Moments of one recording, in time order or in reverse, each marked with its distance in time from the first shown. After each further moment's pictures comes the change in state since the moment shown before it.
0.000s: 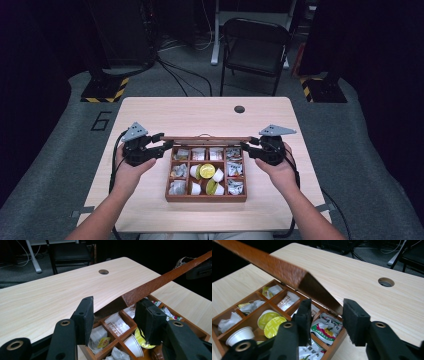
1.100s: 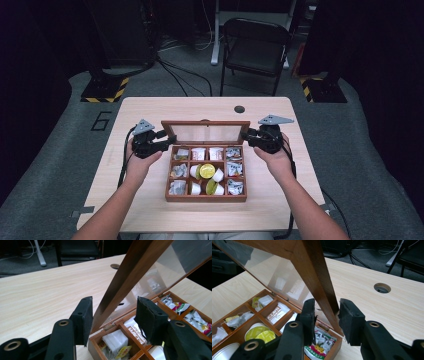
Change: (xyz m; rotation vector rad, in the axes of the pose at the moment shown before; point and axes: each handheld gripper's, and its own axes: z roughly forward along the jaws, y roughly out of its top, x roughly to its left) left arm 0.033 -0.020 0.049 0.023 0.036 -0.045; right arm -0.022 0.016 0.022 -0.017 -0.001 0.032
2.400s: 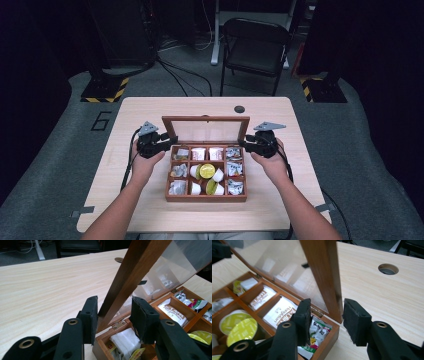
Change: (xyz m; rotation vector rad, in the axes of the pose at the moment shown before) left arm 0.014 -0.020 0.028 0.016 -0.003 -0.024; right arm -0.014 -0.033 0.035 0.072 -0.005 0.009
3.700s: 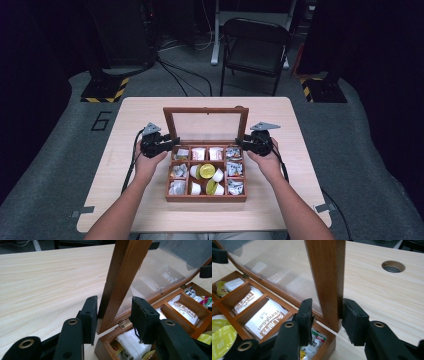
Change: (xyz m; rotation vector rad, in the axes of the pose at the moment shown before) left arm 0.008 -0.011 0.021 0.023 -0.003 -0.026; right arm -0.013 -0.010 0.033 -0.018 0.013 0.017
